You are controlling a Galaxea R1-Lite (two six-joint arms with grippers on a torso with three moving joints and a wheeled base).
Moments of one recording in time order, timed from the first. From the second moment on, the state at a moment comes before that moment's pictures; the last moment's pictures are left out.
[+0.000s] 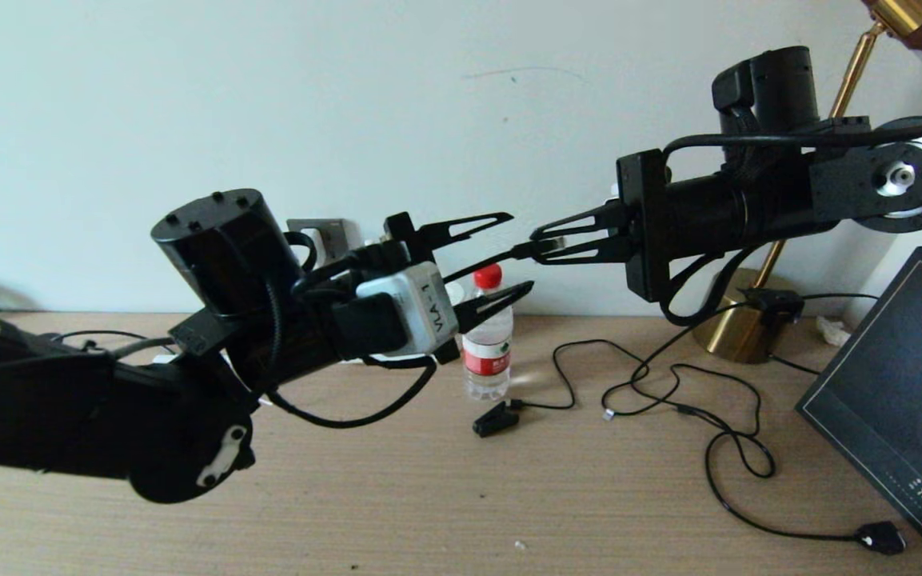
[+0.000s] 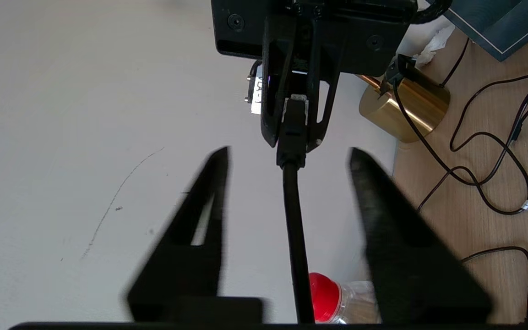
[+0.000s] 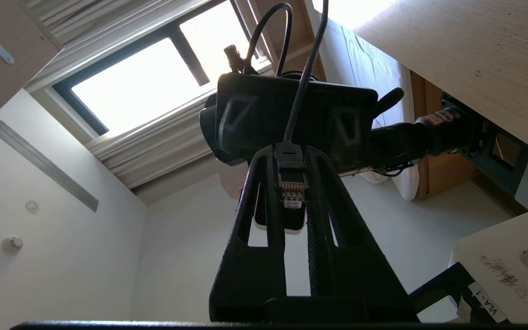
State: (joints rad) left arm -0.59 1.82 -0.95 -1.14 -0.59 1.07; right arm 0.40 1.89 -1.74 0.26 1.12 1.42
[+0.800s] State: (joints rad) left arm -0.61 1.82 -0.94 -1.14 -0.59 1.07; right arm 0.40 1.90 -1.74 0.26 1.12 1.42
